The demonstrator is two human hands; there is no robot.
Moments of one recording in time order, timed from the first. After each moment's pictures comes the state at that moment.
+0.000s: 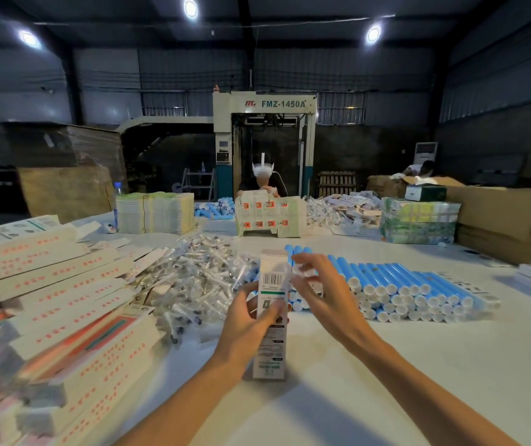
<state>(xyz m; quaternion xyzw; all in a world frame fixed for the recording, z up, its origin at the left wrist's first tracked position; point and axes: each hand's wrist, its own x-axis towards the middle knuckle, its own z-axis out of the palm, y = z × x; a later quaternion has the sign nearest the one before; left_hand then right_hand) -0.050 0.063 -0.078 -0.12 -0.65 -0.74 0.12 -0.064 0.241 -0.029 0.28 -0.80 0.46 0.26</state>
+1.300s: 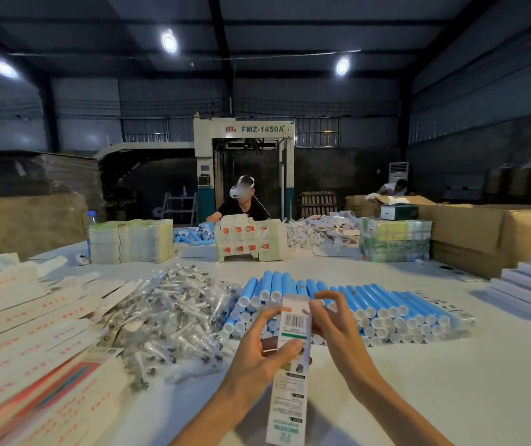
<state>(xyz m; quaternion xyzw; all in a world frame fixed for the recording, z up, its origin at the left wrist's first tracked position) -0.058 0.103 -0.072 -0.23 -0.67 -0.70 0.05 -0.069 0.277 -0.050 0.18 -0.68 0.70 0.16</state>
